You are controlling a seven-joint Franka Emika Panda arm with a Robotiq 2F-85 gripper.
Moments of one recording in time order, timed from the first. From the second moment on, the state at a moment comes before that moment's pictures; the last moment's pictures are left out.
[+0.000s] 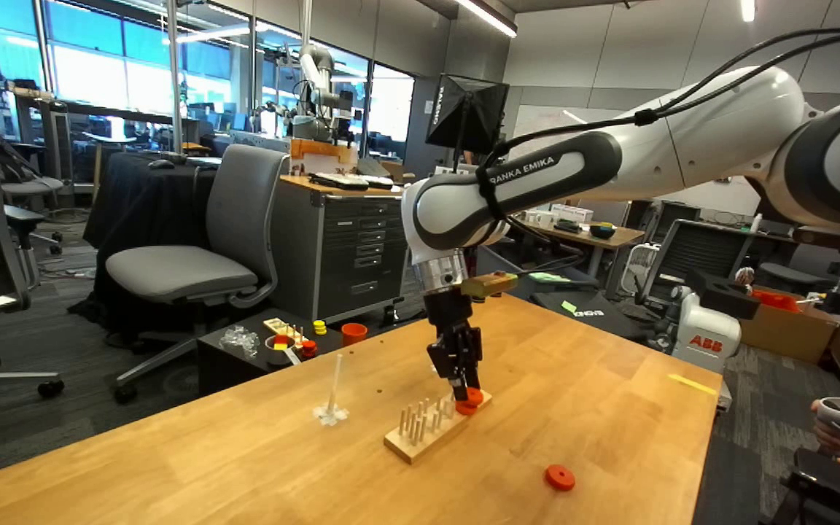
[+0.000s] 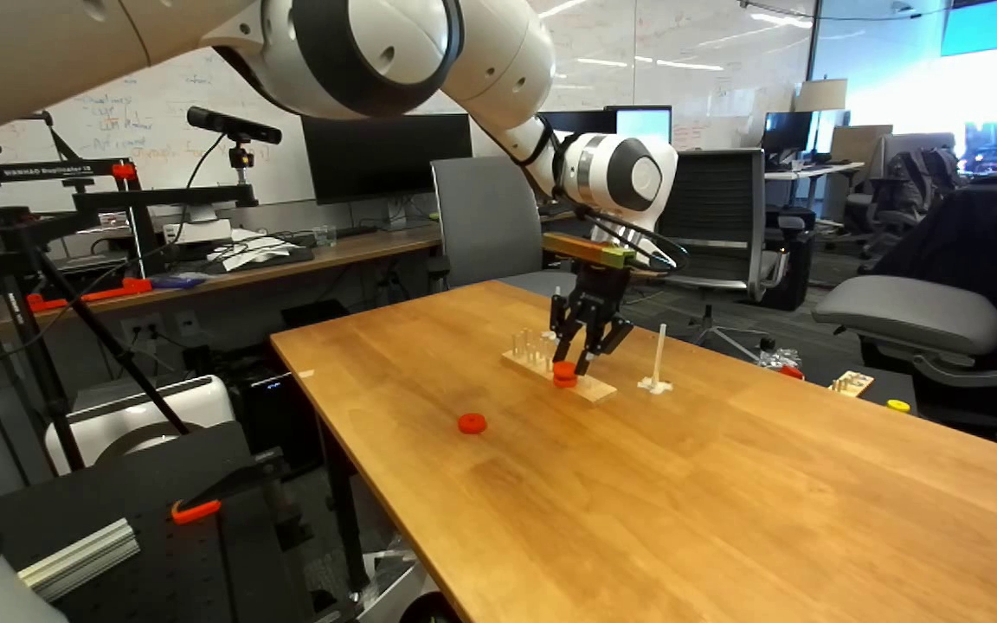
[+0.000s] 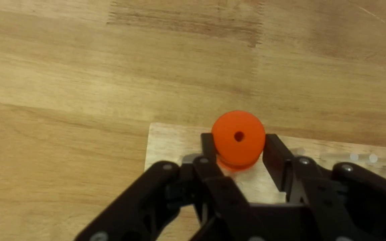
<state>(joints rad) 0.12 1.15 0.09 -0.94 -0.02 1.60 0.01</state>
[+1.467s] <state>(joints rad) 0.13 1.15 0.09 -0.94 -0.02 1.60 0.00</state>
